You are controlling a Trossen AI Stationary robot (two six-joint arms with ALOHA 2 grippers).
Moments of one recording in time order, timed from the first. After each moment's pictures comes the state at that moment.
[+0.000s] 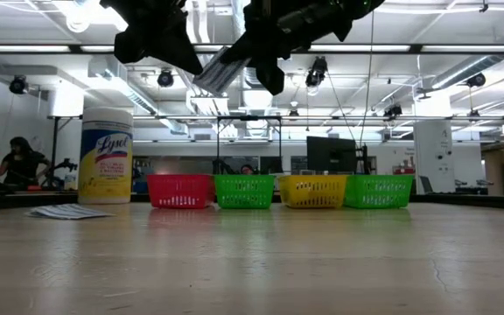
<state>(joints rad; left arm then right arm) -0.19 1.29 1.05 -0.51 -0.60 -0.67 -0.20 1.72 1.35 -0.15 -0.39 0.34</state>
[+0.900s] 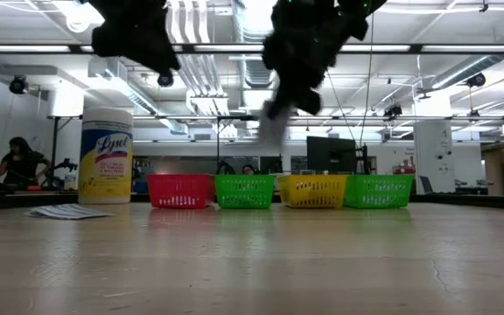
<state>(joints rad) -0.18 1.19 1.04 -0.68 -0.62 -0.70 -0.23 1.71 1.35 -0.52 -0.24 0.25</state>
